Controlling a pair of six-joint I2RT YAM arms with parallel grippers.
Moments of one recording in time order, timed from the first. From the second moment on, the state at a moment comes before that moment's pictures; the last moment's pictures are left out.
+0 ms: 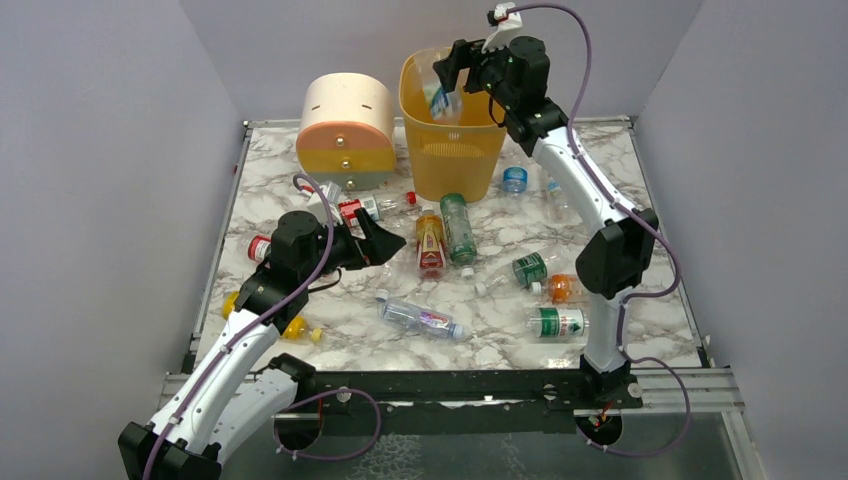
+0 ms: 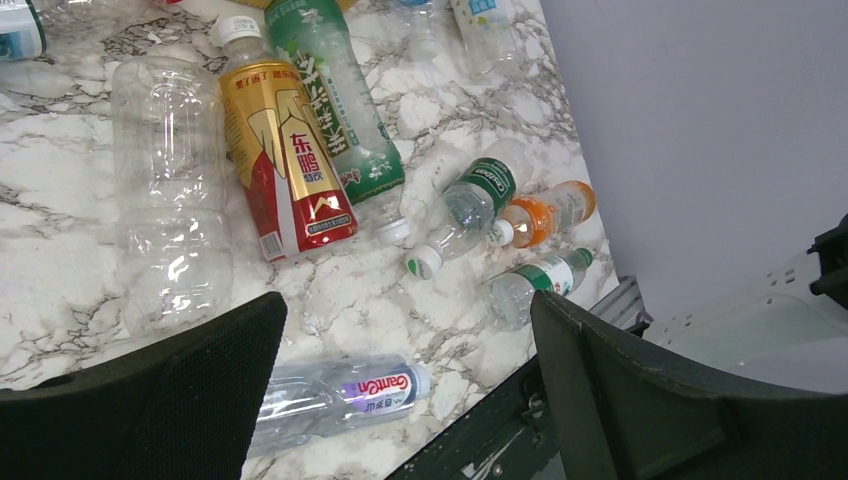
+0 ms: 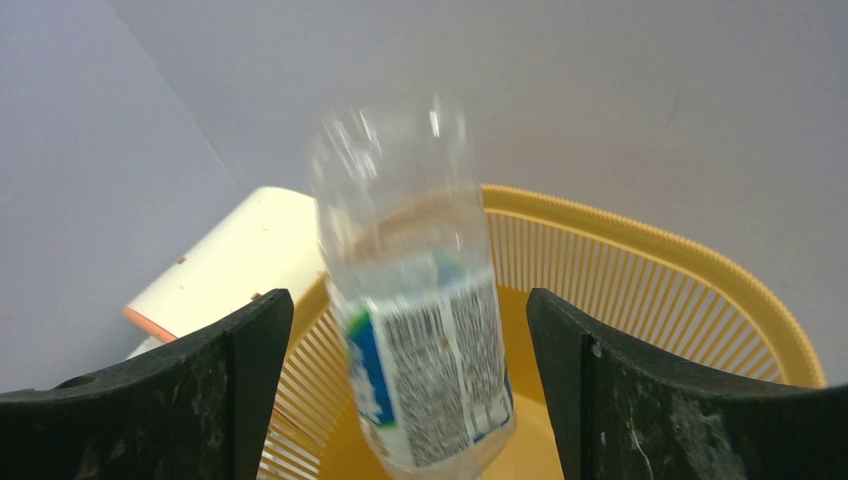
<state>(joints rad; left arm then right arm) -0.43 0.78 0.73 -0.31 0.30 -0.70 0.43 2.02 2.10 -0.01 -0.10 0.18</state>
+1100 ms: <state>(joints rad) -0.43 0.70 0.62 -0.25 0.29 -0.74 0.42 1.17 1.07 -0.28 -0.18 0.26</state>
